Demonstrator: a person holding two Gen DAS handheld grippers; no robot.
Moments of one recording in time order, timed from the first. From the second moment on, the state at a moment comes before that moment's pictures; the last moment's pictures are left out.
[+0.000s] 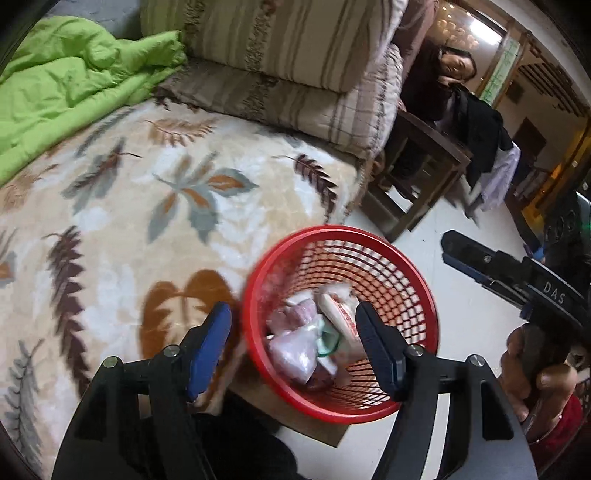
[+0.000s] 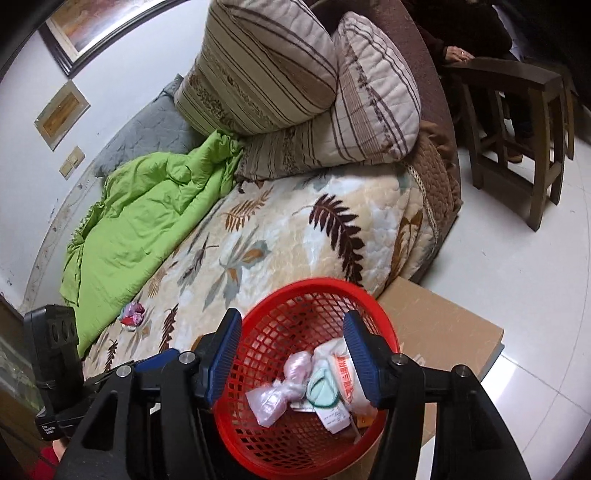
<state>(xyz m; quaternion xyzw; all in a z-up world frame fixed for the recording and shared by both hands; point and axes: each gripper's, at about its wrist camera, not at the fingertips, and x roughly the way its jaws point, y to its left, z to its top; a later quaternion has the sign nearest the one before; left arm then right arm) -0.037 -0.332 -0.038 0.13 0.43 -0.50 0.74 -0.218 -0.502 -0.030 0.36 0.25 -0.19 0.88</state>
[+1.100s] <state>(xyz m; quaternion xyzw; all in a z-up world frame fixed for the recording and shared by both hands) 0.178 -0.019 -0.083 -0.05 0.40 -0.08 0.91 0.110 -0.282 -0.016 0.23 0.38 0.09 0.89</state>
